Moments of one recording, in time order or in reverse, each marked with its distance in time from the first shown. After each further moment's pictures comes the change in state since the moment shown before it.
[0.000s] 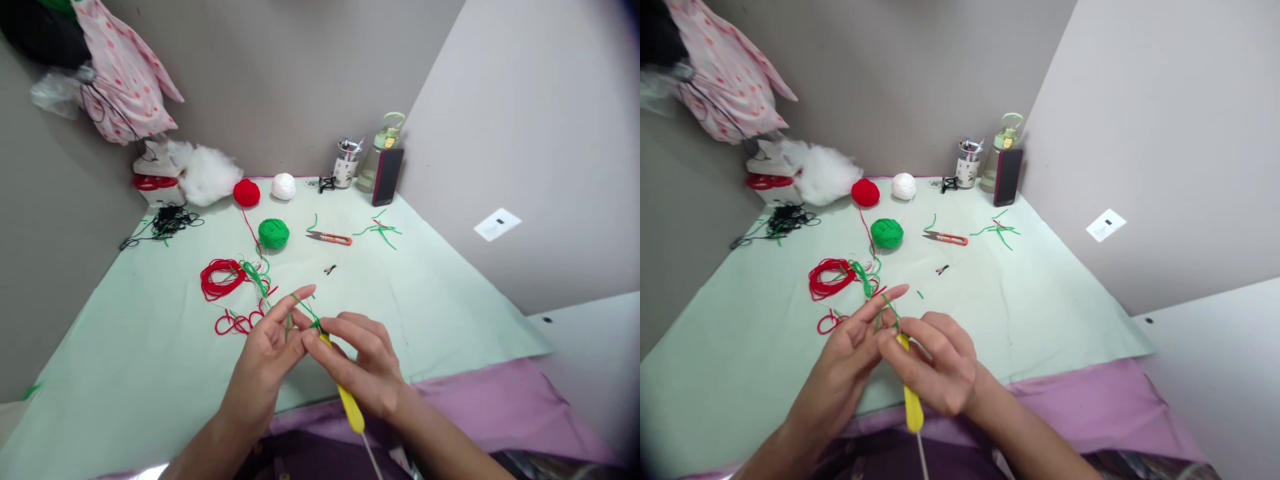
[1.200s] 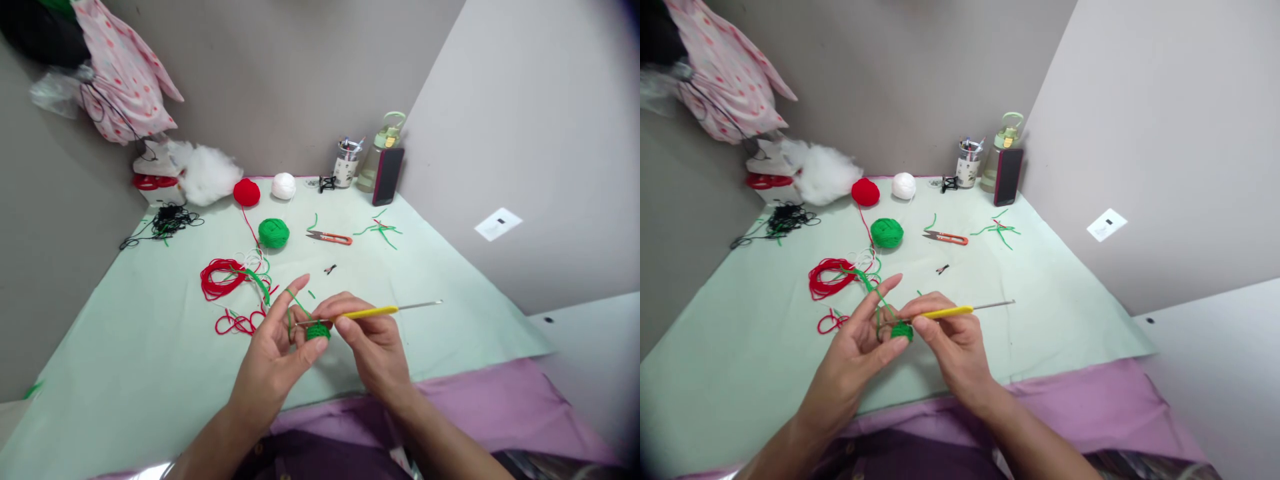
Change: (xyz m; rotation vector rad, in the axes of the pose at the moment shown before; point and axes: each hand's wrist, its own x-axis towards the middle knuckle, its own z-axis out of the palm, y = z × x) left_hand 0.001 -0.002 0.001 -0.008 -0.043 0.011; right_hand 0.012 0.005 0.009 0.925 0.102 0.715
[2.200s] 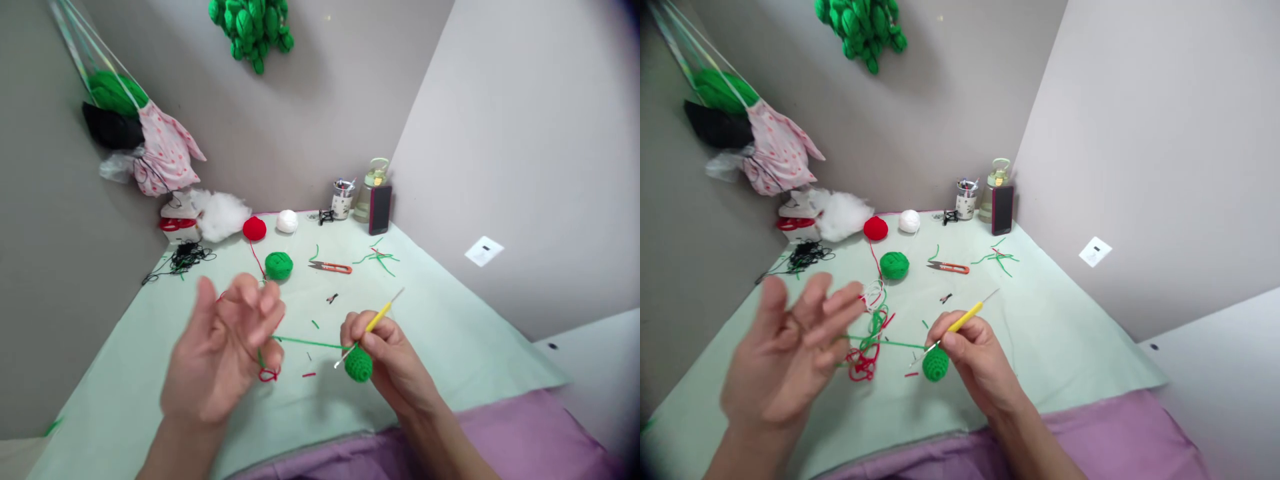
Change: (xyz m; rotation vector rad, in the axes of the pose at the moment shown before) left_hand 0.013 0.084 -0.009 -0.408 -0.181 0.144; right_hand 0.018 -0.019 -0.017 0.395 -0.069 0.228
